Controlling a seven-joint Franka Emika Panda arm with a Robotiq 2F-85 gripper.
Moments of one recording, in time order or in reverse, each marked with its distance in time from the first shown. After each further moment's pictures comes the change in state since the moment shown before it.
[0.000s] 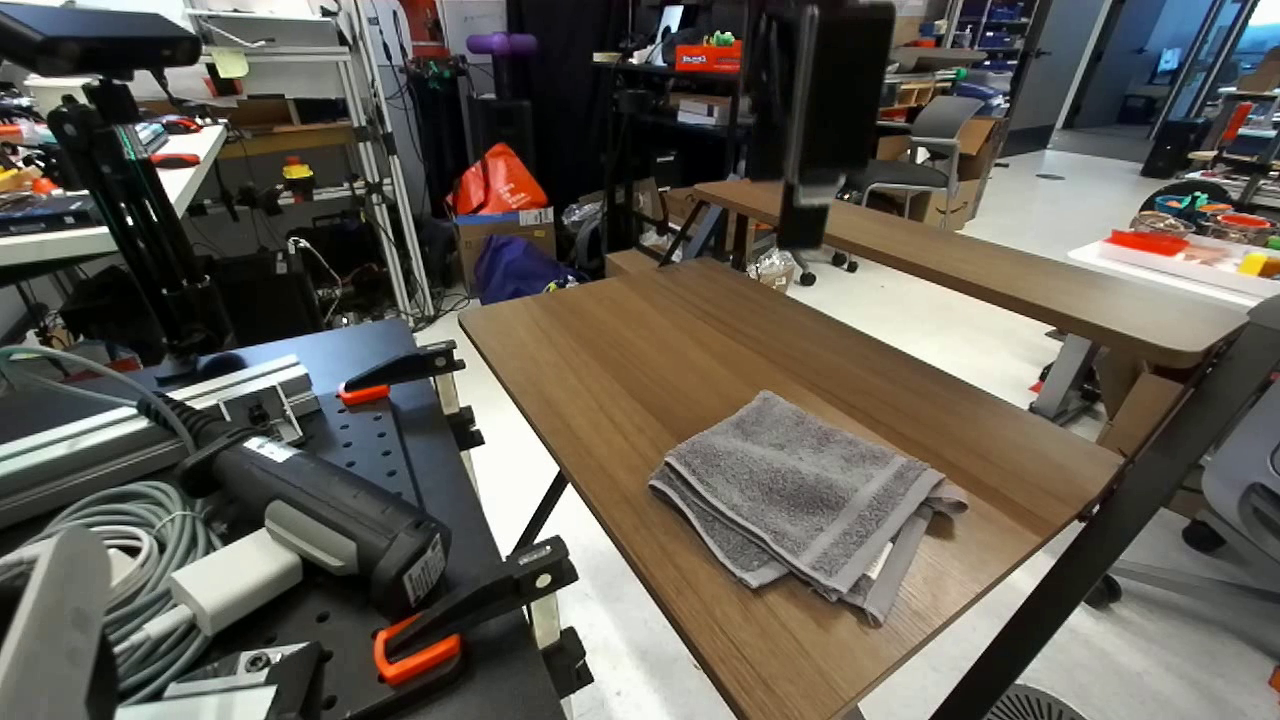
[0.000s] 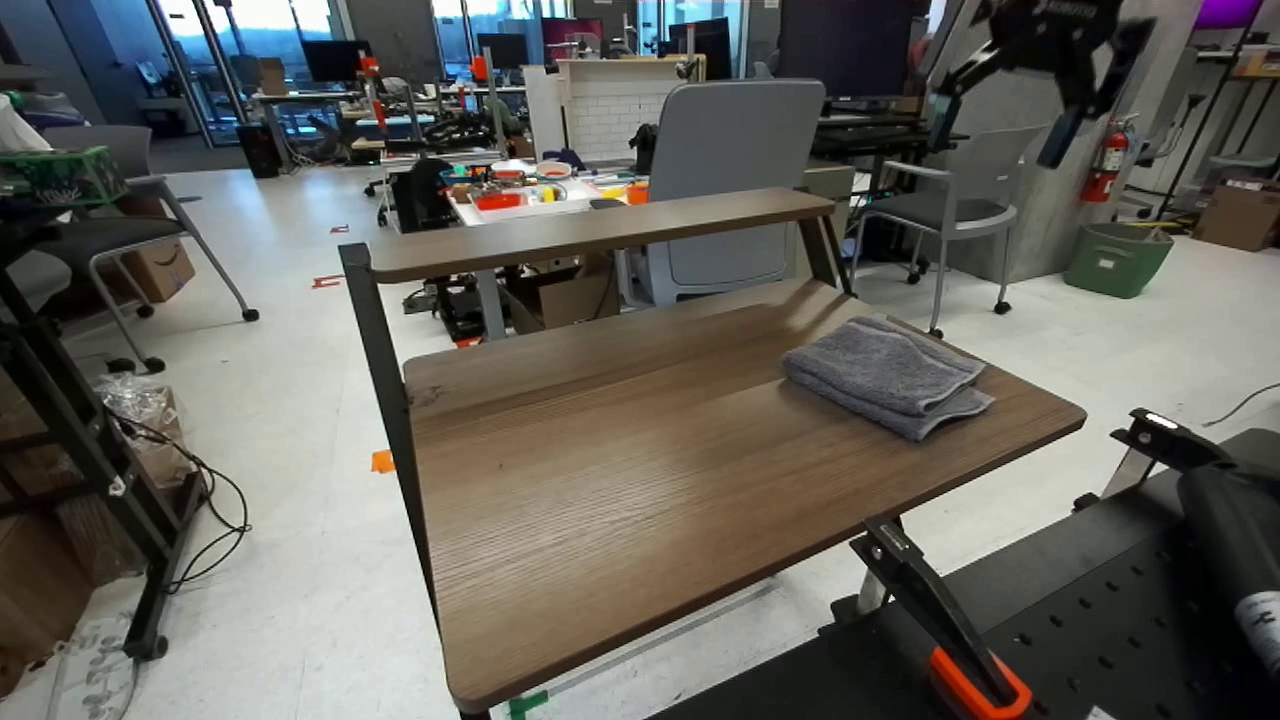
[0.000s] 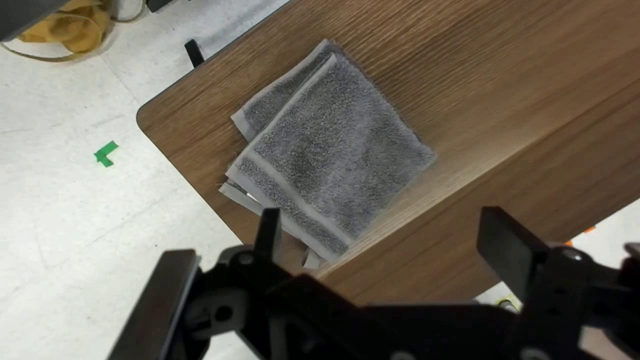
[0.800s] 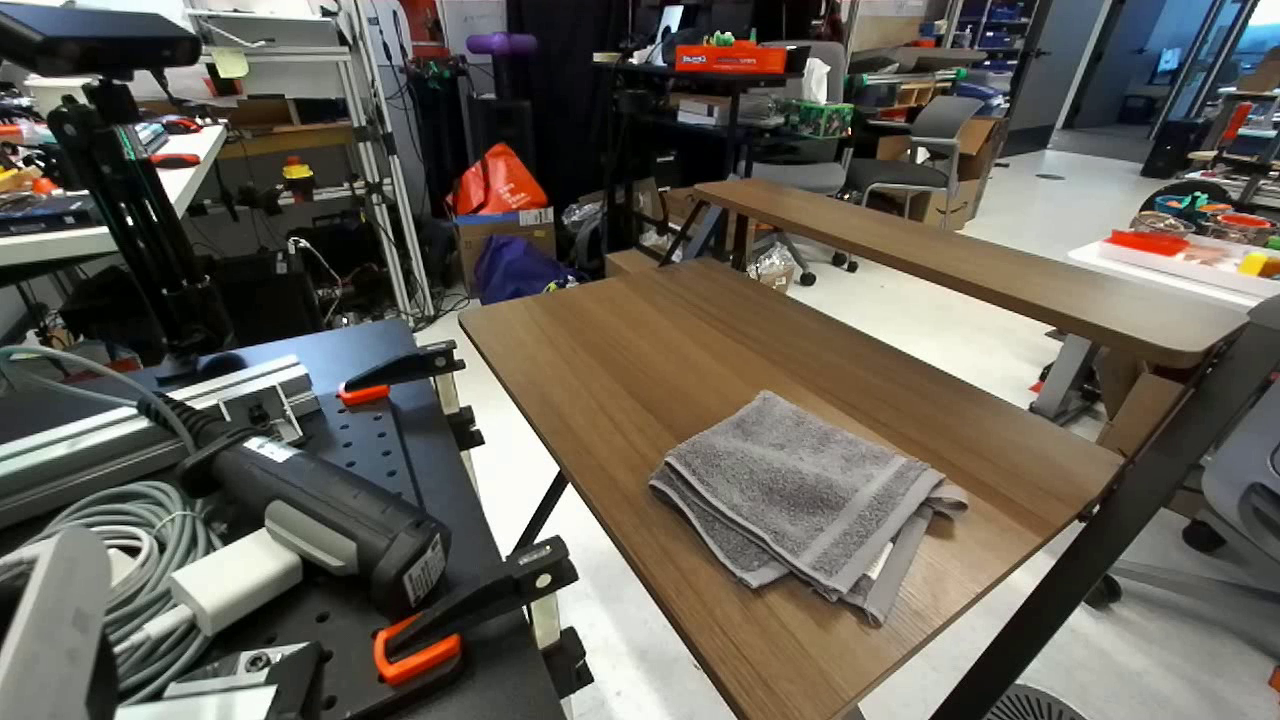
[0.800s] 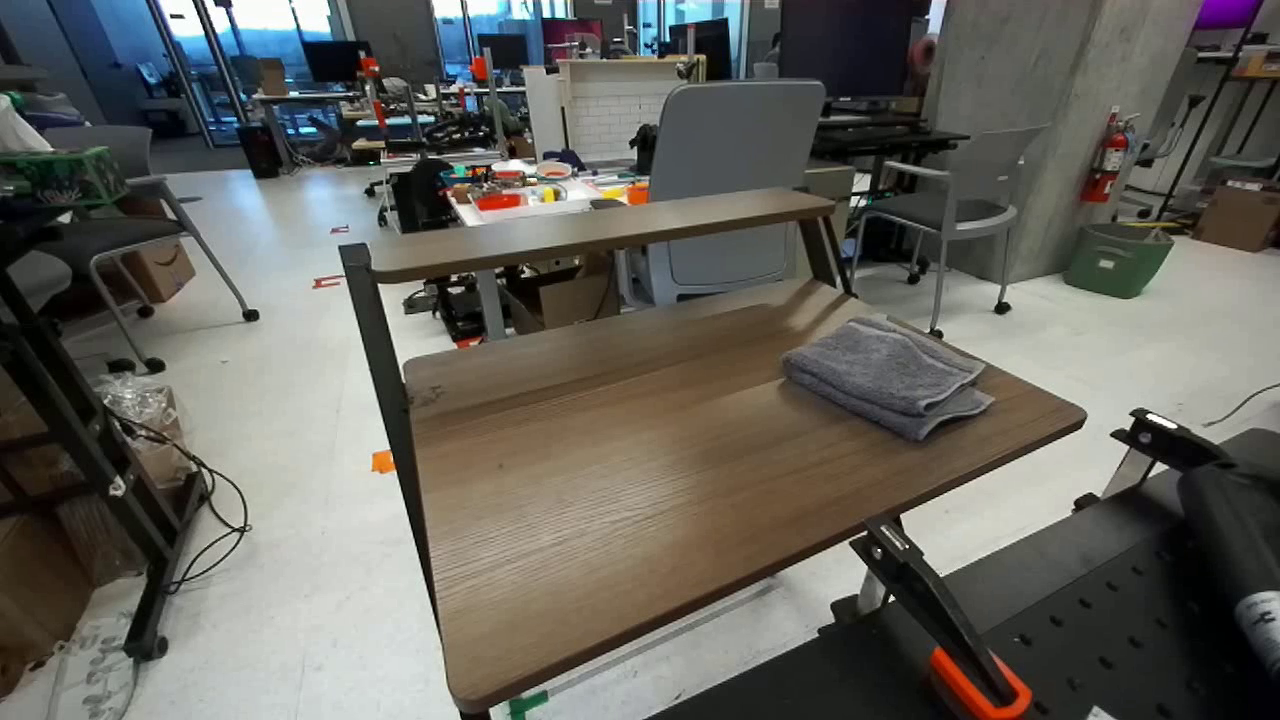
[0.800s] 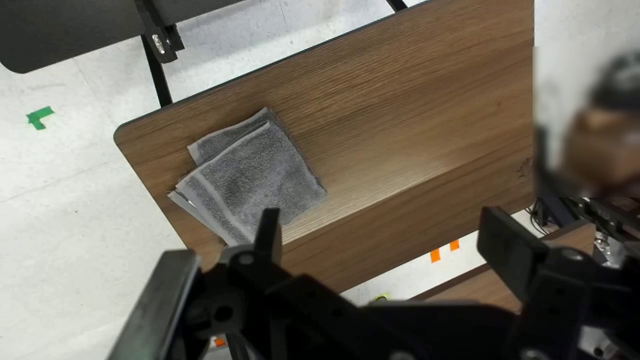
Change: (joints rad) arm 0.039 -0.610 -0.002 -0.270 0.007 -0.254 -0.147
